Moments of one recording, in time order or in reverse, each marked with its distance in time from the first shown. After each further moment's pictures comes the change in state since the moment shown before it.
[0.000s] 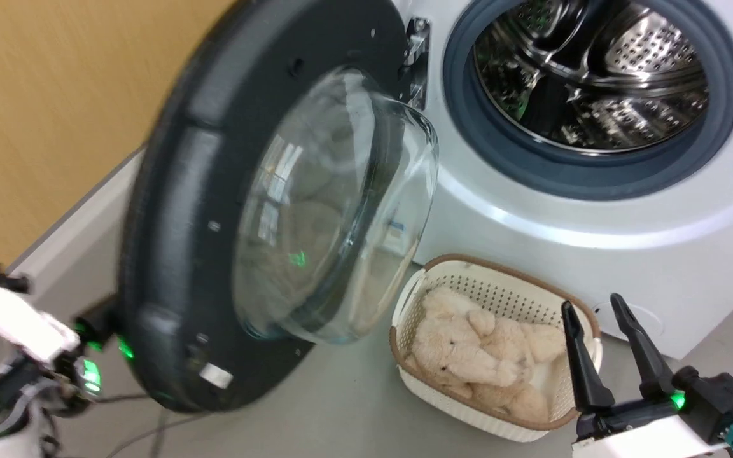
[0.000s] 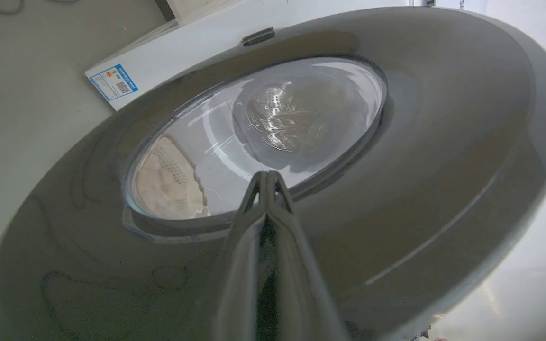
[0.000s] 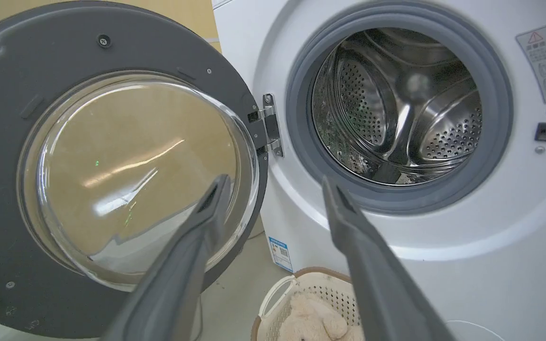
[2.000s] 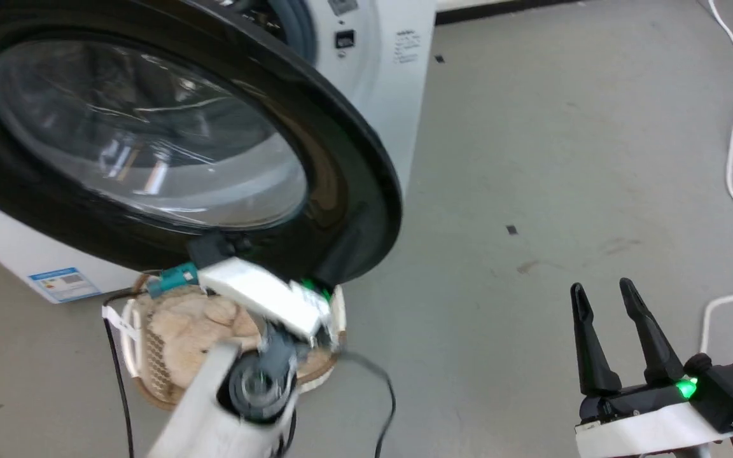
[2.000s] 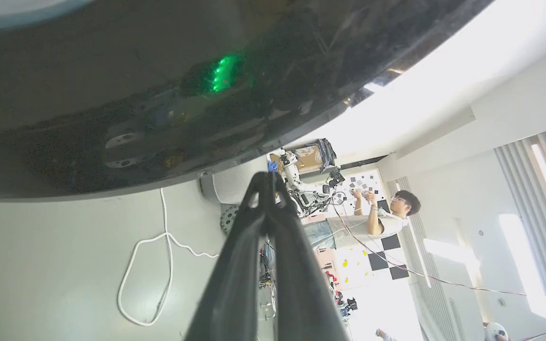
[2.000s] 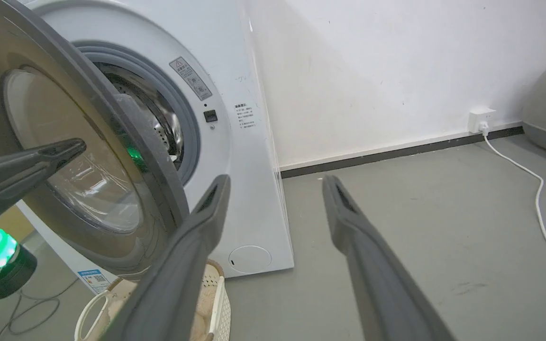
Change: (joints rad) left arm -0.075 -0.158 -0.754 -0.081 -0.139 -0.003 -0.830; right arm -0.021 0.025 -0.035 -0.010 0.034 0.000 0.000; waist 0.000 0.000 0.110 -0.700
